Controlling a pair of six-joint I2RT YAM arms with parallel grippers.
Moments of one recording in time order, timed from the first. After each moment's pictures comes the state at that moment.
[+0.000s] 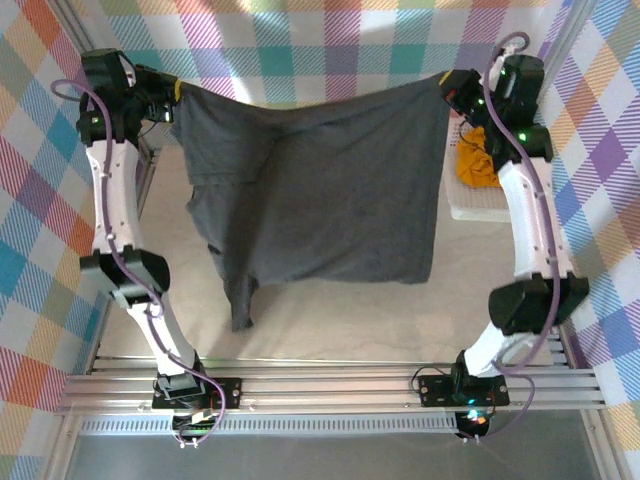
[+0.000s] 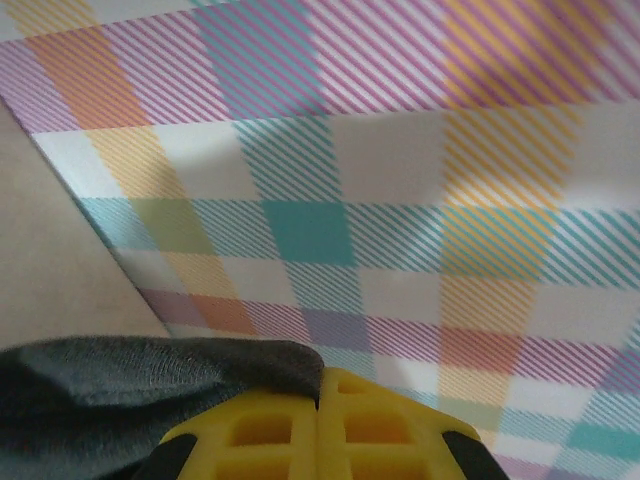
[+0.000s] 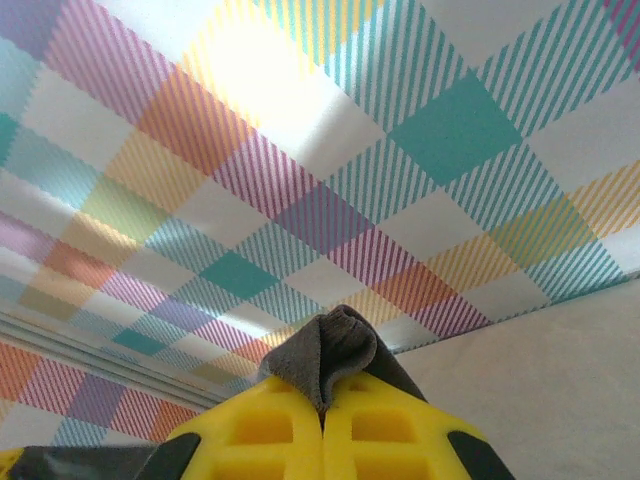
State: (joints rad) left arm 0.18 1.99 2.43 -0.77 0.44 -1.32; right arm 0.04 1.71 2.03 -0.50 -0.33 0.73
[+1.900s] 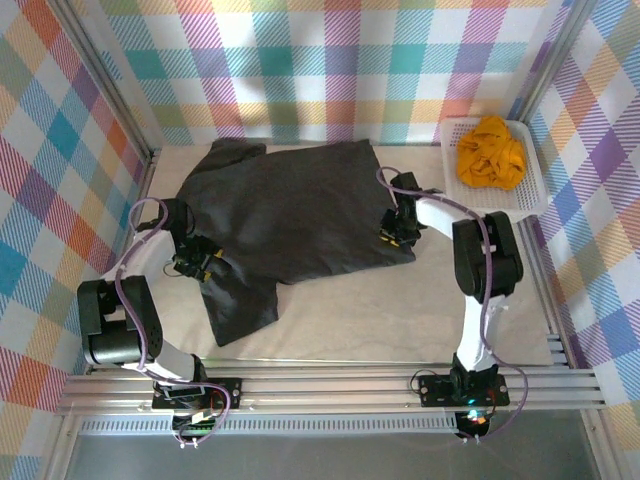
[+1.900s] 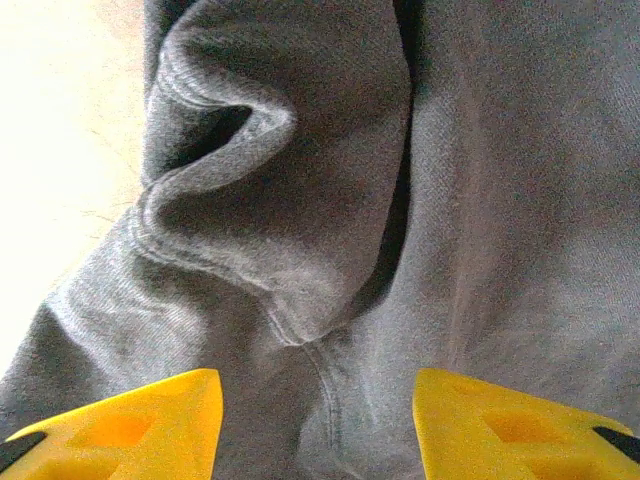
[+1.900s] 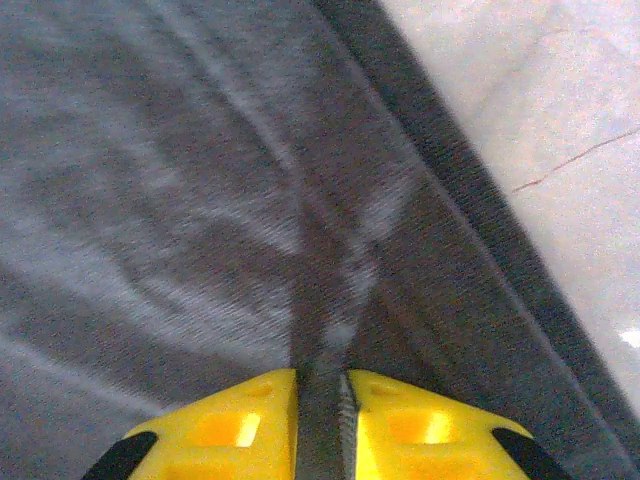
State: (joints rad) left arm 0.12 1.50 0.97 -0.77 0.22 -0.97; right arm 0.28 2.02 1.39 -0.67 -0.11 0.71
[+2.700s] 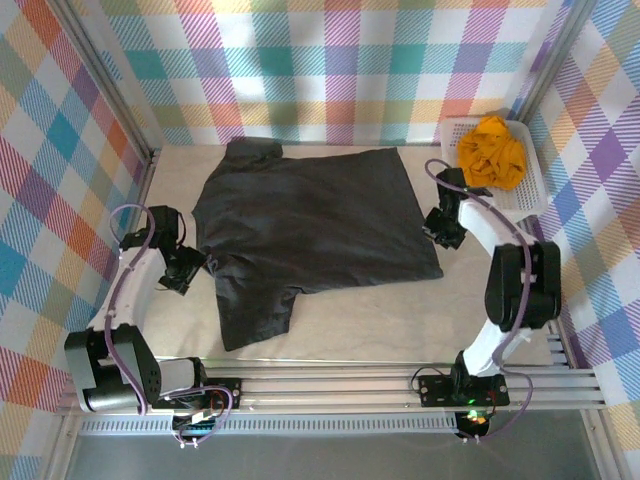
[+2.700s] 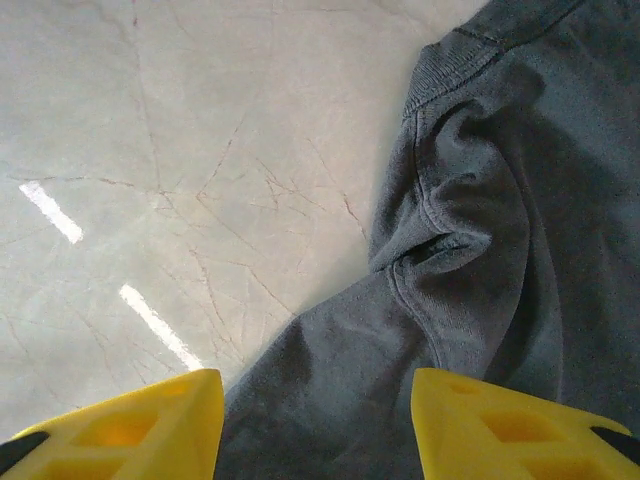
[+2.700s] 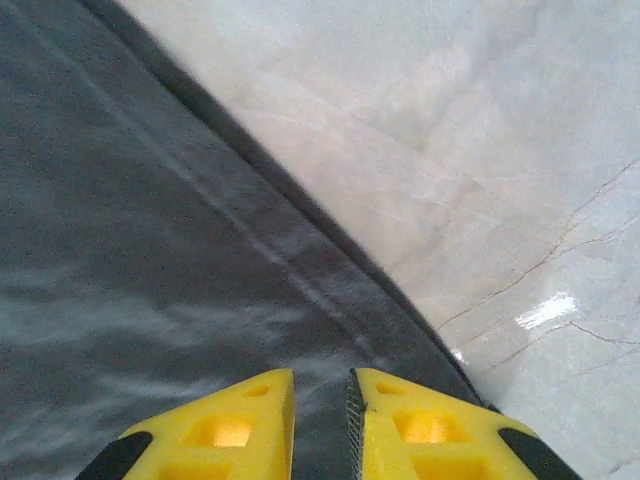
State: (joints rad) left arm 0.13 1.25 0.94 -0.98 0.02 -0.94; right arm 0.10 1.68 1.24 -0.83 0.04 0.70
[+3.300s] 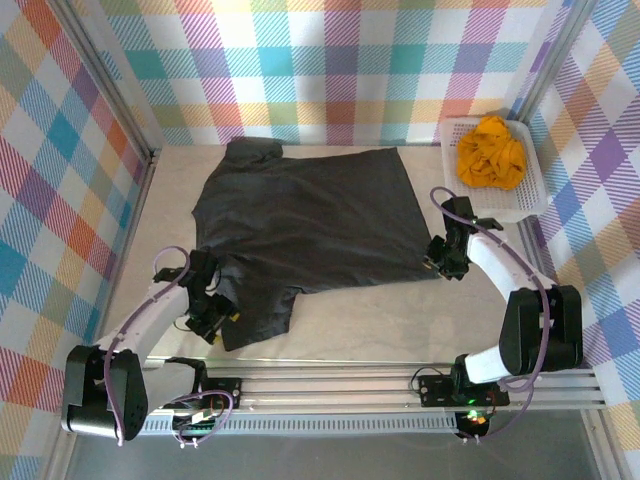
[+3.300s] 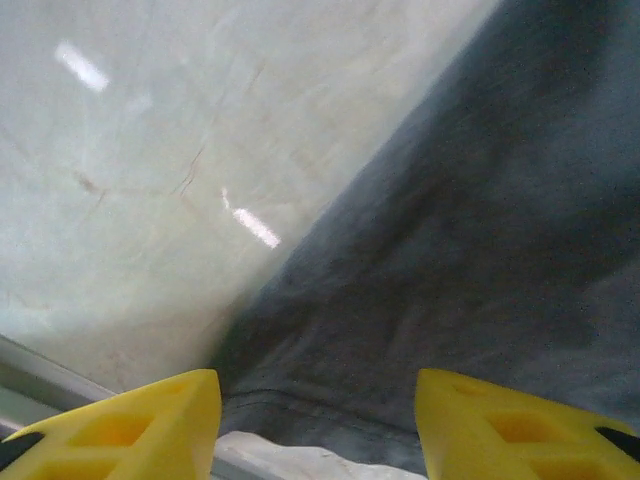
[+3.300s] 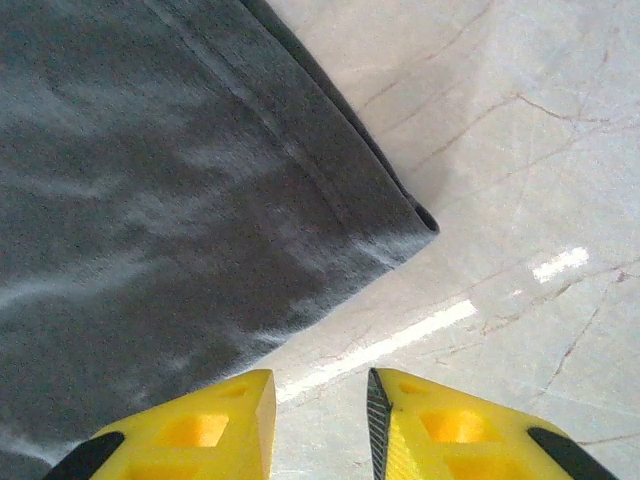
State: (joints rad) left arm -0.15 1.13 0.58 -0.99 0.18 -1.05; right arm 0.11 1.43 0.95 -0.85 -0.06 0.70
